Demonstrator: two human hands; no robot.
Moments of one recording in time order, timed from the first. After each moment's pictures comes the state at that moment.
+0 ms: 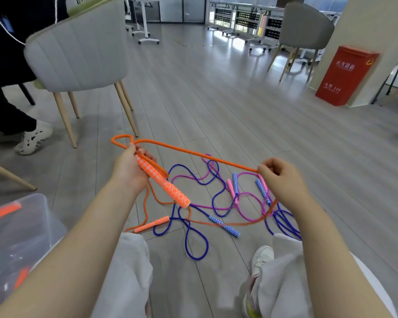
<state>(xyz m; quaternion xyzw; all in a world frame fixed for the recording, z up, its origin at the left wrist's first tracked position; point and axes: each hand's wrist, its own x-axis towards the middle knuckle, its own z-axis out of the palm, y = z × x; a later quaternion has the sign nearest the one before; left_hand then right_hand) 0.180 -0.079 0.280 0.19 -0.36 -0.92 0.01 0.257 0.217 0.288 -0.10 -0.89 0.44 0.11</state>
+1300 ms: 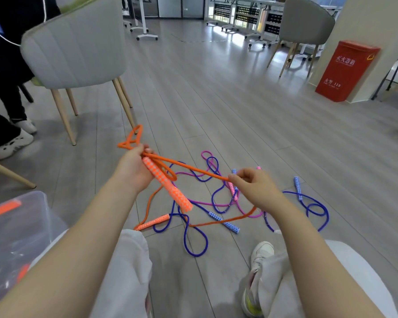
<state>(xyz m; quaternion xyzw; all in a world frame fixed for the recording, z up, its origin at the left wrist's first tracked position) 0.179 -0.073 0.275 0.19 -0.35 -0.92 -0.05 0.257 0.186 0.268 -0.06 -0.91 0.41 -0.03</state>
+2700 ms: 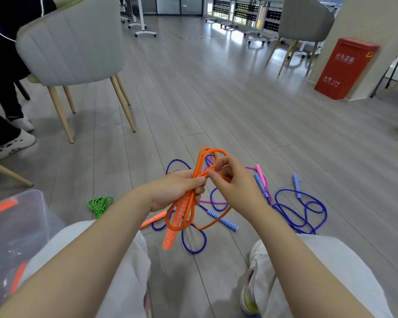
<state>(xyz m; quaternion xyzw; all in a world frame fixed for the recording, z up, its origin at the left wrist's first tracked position) 0.231 -0.025 0.268 -0.11 -0.70 -0.63 -0.33 0.263 0.146 0.261 0.04 -0.87 0.48 0.10</state>
